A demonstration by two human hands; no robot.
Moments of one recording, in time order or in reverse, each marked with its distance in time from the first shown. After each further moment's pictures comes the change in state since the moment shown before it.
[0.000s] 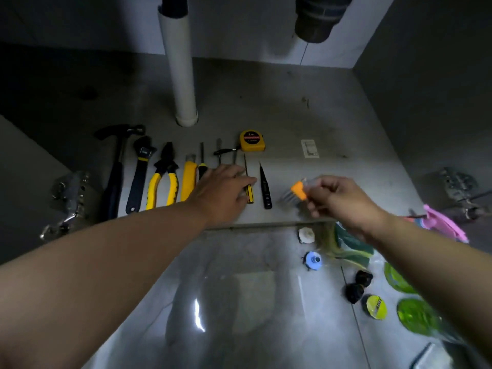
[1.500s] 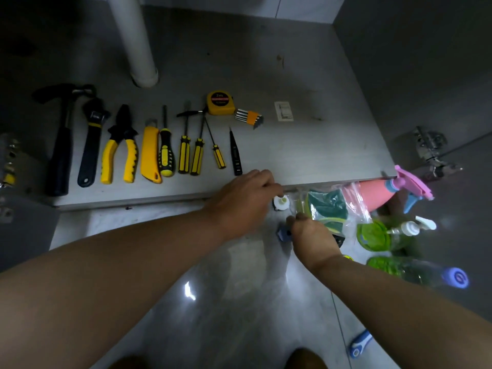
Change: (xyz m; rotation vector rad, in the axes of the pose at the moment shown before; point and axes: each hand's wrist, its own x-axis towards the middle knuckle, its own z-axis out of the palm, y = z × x) left_hand -0.020 0.104 0.046 -0.139 0.003 0.344; right_hand -0.041 0.142 0.008 -1.409 -0.072 -0.034
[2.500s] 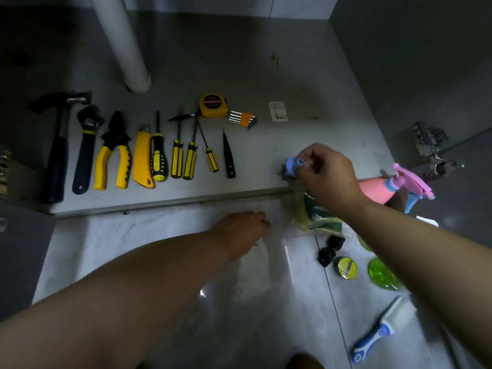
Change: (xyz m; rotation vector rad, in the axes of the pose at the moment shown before) left_hand -0.005 -0.003 0.064 0.156 -0.511 -0.045; right_hand 0.028 0.037 -0.102 0.842 0.496 -0.015
